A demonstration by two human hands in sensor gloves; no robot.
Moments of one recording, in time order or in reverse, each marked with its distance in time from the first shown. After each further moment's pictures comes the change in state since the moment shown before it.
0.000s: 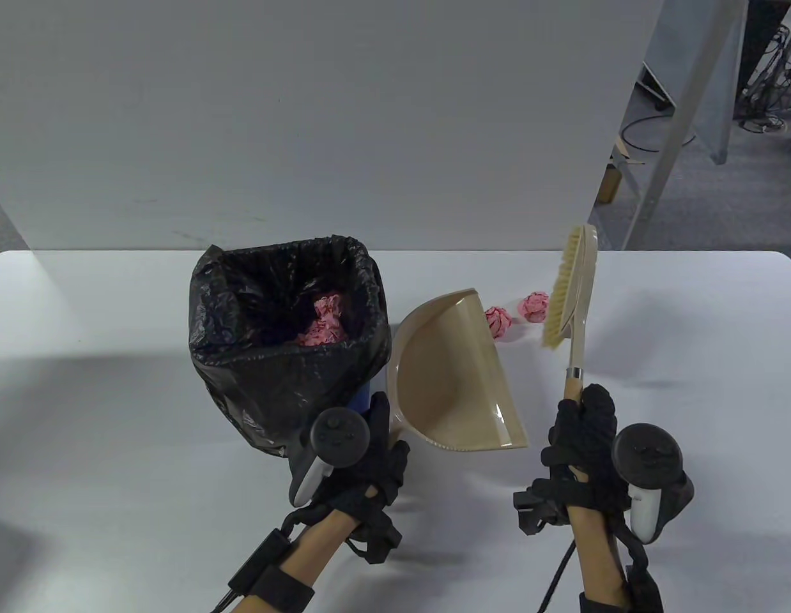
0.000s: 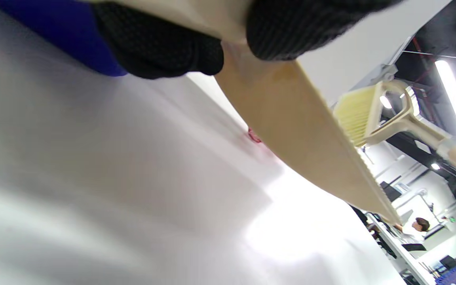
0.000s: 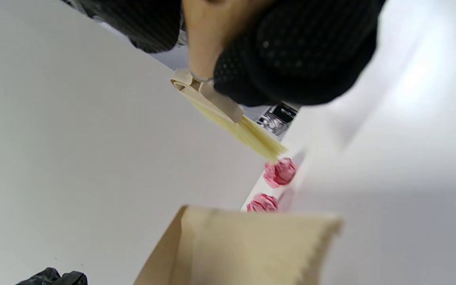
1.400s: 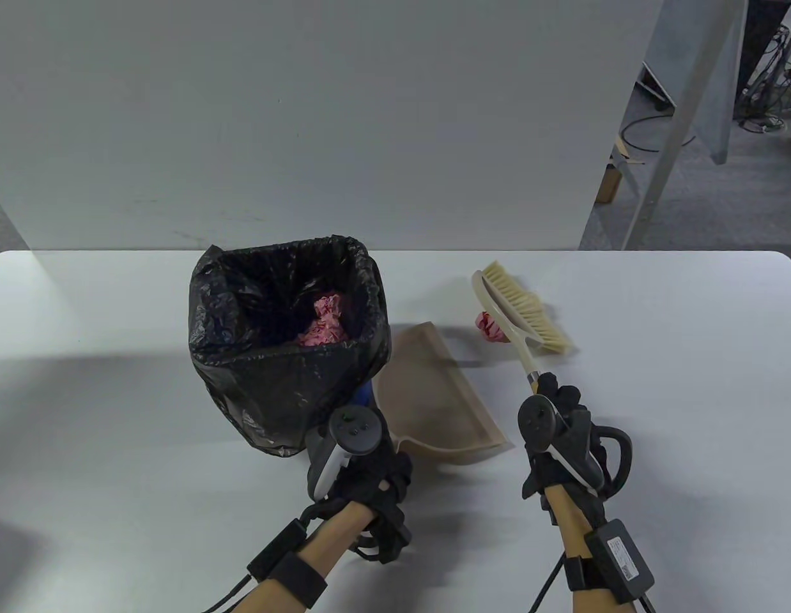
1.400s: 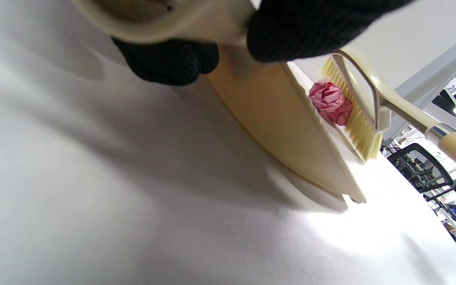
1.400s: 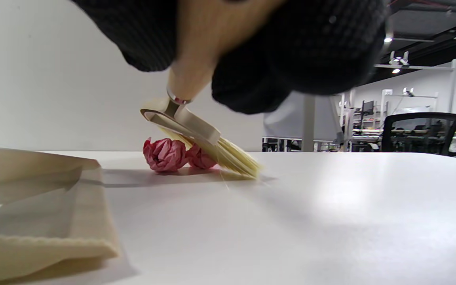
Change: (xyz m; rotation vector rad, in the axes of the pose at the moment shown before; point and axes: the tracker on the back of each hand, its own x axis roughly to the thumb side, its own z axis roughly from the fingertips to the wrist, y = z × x) left_hand -0.019 -0.028 -0.019 -0.090 0.221 -0.015; right_hand -0.009 0.067 -0.026 0.135 -0.278 0.945
